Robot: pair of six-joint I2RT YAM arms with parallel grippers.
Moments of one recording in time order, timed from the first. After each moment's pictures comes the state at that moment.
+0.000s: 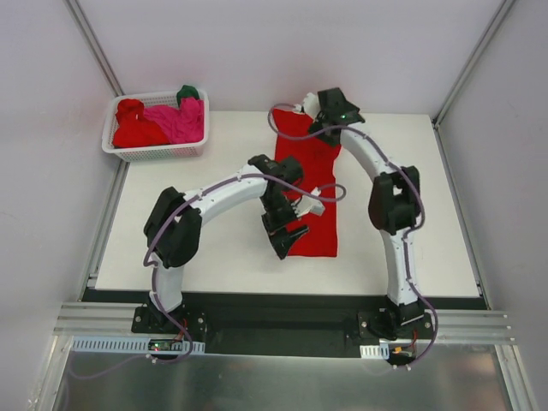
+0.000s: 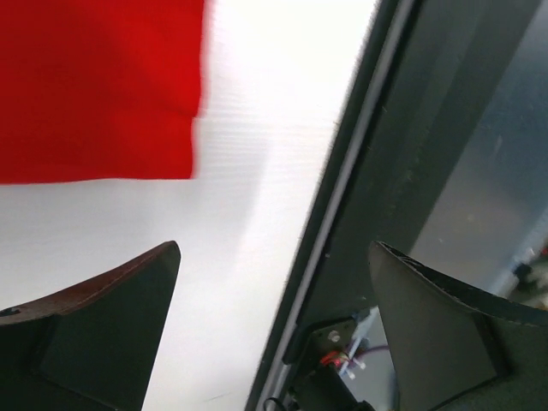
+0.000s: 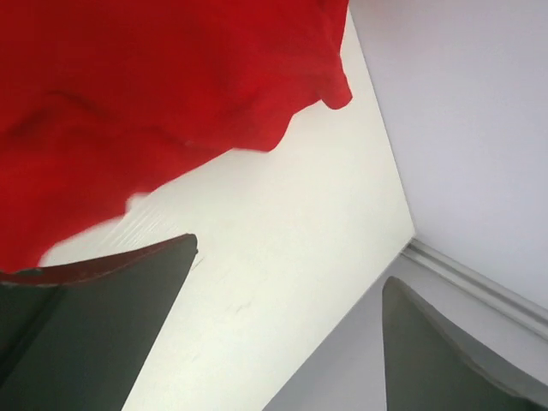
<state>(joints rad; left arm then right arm) -0.80 1.95 1.59 -1.21 0.59 0.42 0.38 2.34 2.10 -0.48 0.44 -0.86</state>
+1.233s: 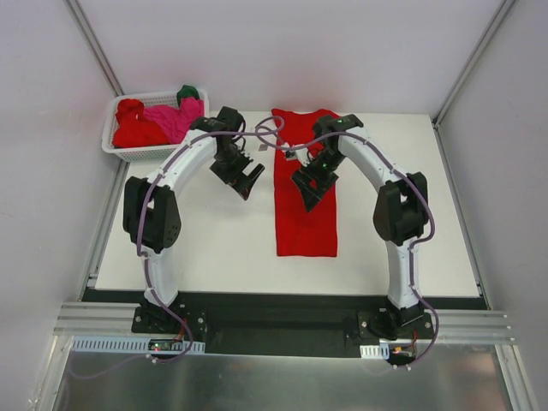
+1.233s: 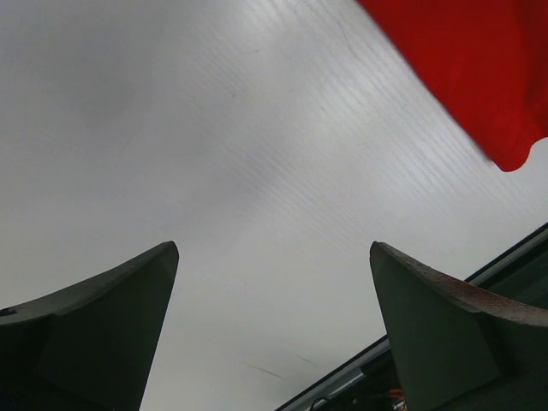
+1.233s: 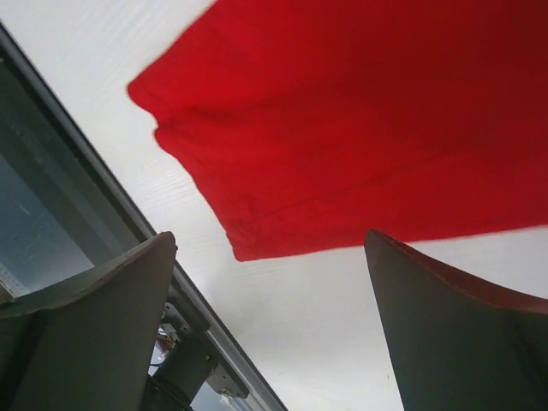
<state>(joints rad) -0.38 1.94 1.77 -1.15 0.30 0.37 0.43 2.14 1.98 -1.41 -0.49 -0.56</state>
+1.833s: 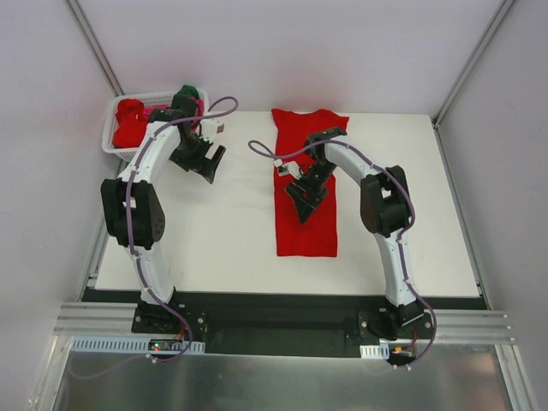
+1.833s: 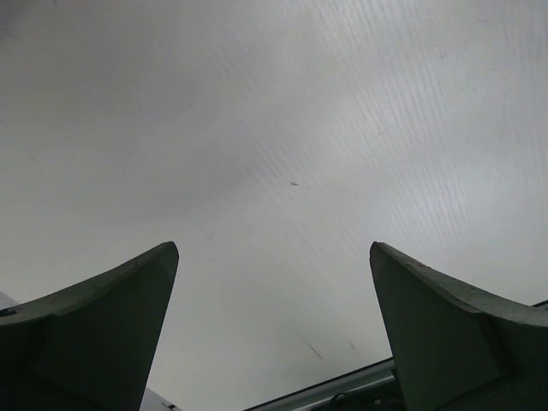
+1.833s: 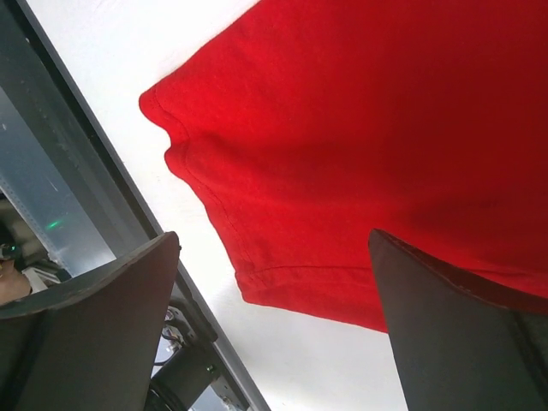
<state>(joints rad) -0.13 1.94 1.80 -1.14 0.21 0.38 0.47 2.30 1.98 -1.43 -0.62 -0.65</state>
